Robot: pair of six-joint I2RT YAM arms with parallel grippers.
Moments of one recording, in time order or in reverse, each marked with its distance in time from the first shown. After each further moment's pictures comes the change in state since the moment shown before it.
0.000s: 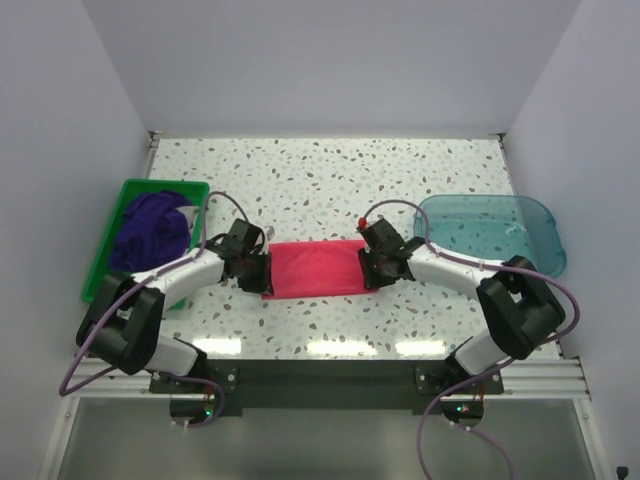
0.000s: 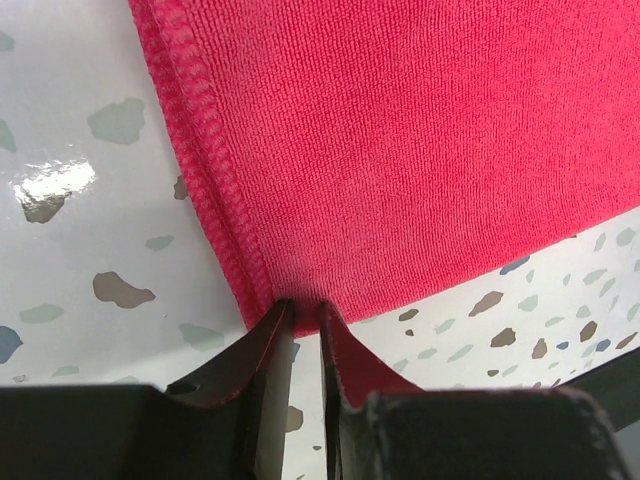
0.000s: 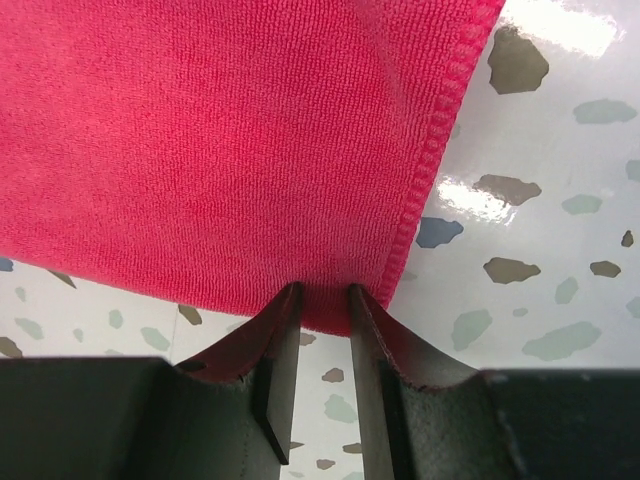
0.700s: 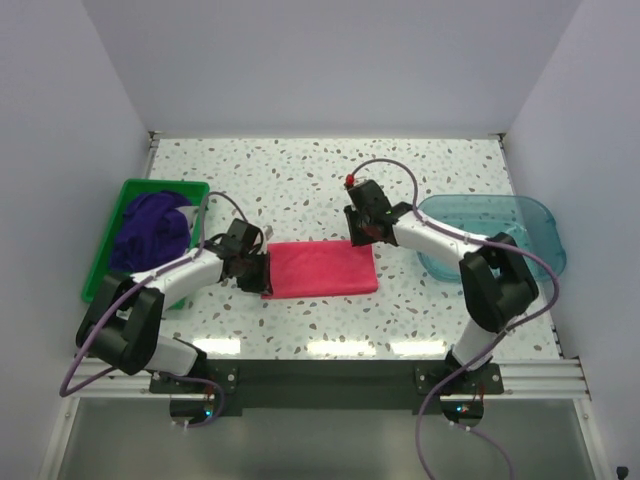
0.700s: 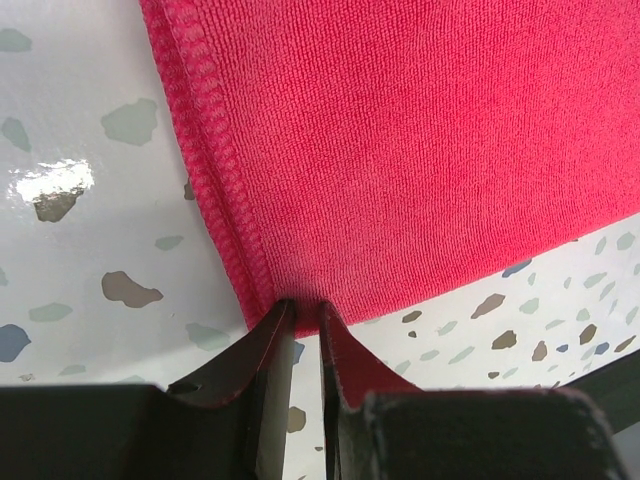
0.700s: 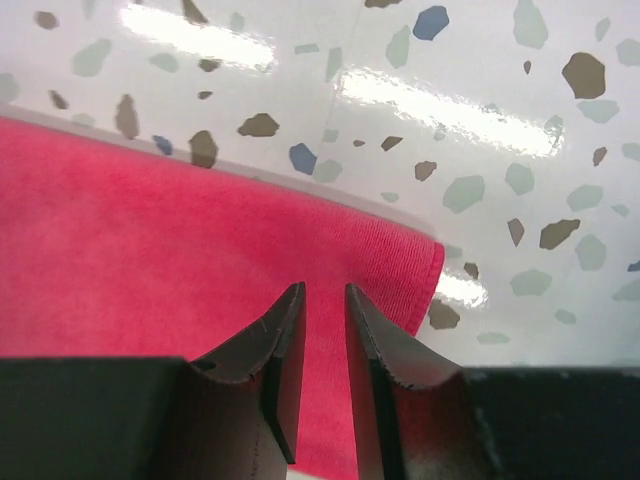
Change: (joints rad) left arm 0.015 -0.003 -0.006 0.007 -0.001 -0.002; right arm -0.040 0.161 0.349 0.013 0.098 -0.063
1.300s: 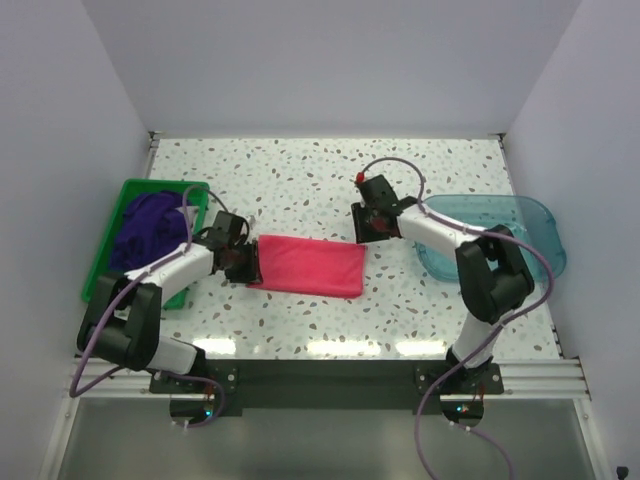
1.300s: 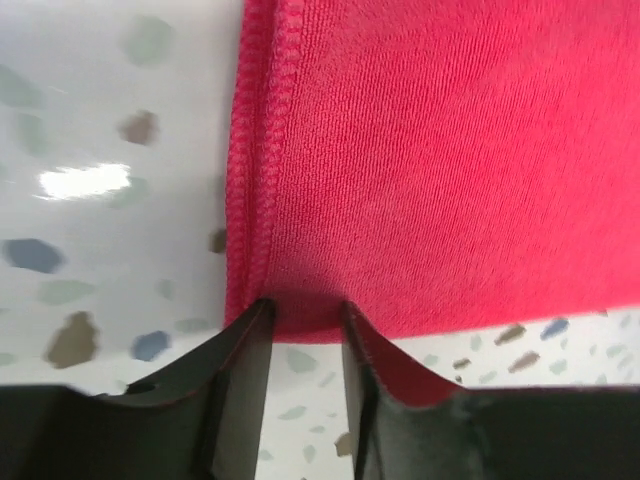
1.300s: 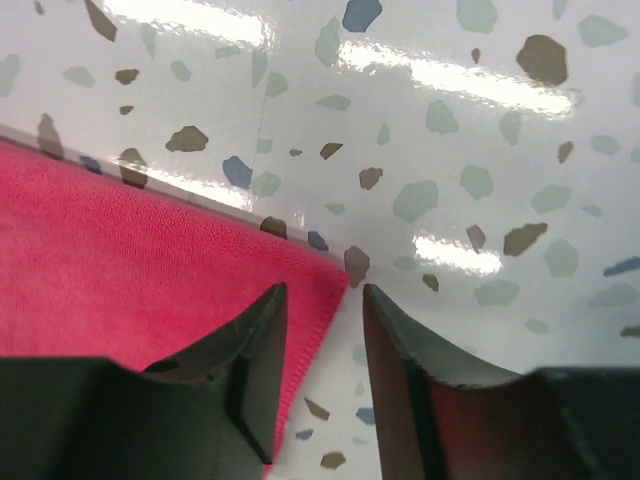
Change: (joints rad) left arm 0.109 0.007 0.013 0.011 -0.032 0.013; right arm -0.087 0.108 0.016 0.007 -0.051 -0.001
